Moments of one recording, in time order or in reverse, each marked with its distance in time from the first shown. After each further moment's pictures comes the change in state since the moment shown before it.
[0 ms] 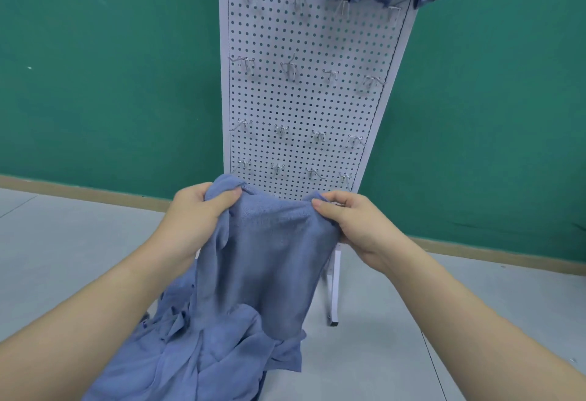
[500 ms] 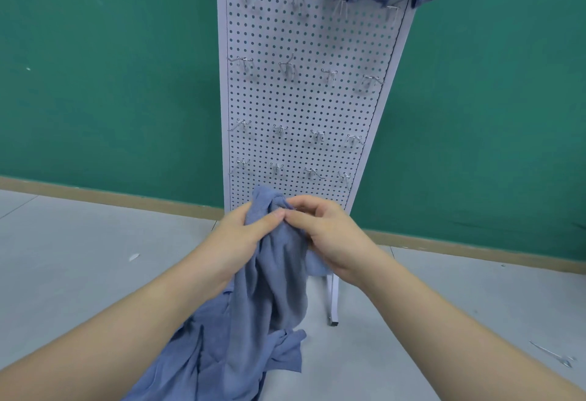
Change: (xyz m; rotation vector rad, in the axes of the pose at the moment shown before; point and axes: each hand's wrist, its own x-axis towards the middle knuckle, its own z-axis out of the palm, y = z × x) left_hand -0.026 -0.005 0.046 -0.160 -0.260 -0.109; right_hand -0.010 0.006 0.039 0.184 -0.156 -0.071
